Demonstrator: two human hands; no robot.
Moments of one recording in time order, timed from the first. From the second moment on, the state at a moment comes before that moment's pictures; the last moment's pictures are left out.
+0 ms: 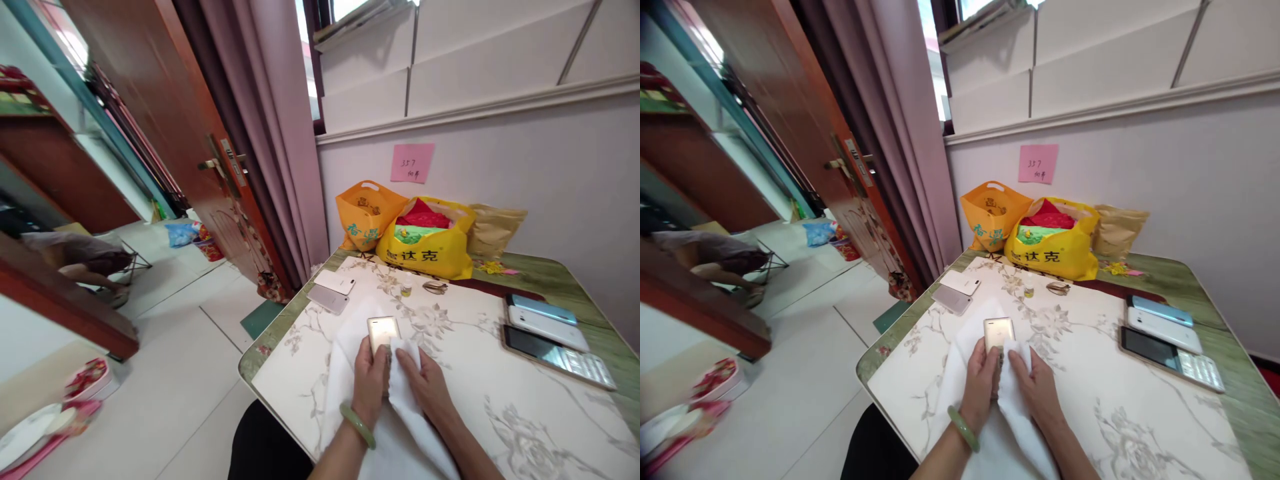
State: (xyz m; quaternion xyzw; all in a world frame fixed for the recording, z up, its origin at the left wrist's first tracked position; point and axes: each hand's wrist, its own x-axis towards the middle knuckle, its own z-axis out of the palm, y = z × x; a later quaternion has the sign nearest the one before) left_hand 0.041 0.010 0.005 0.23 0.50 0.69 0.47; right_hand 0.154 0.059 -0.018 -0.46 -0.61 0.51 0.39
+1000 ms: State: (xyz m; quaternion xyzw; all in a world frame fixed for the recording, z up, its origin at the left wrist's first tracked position) left_hand 0.040 0.003 0.021 0.32 0.39 0.65 0.57; right_hand 0.153 0.054 -0.011 -0.51 -0.48 0.55 0.45
